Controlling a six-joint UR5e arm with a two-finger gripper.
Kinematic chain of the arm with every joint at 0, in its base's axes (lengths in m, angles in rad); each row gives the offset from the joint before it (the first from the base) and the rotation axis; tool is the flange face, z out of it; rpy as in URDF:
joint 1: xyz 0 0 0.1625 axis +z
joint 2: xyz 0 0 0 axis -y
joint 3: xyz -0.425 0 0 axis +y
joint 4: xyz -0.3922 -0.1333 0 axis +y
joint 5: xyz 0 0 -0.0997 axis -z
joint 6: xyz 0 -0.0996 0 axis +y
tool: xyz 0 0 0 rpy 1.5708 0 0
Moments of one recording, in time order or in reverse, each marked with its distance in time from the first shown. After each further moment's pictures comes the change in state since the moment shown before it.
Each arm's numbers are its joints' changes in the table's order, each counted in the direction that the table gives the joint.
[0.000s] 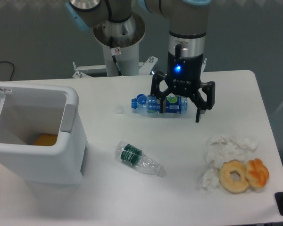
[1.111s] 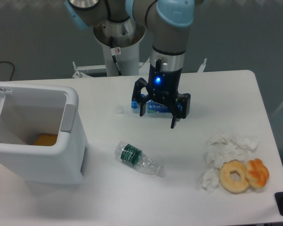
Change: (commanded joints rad) arm -0.051 0.017 0.193 -0.014 0.003 -0.095
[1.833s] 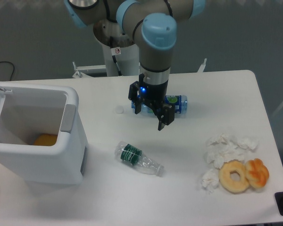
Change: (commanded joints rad) arm -0.078 -0.060 0.025 0.000 0.167 -0.093
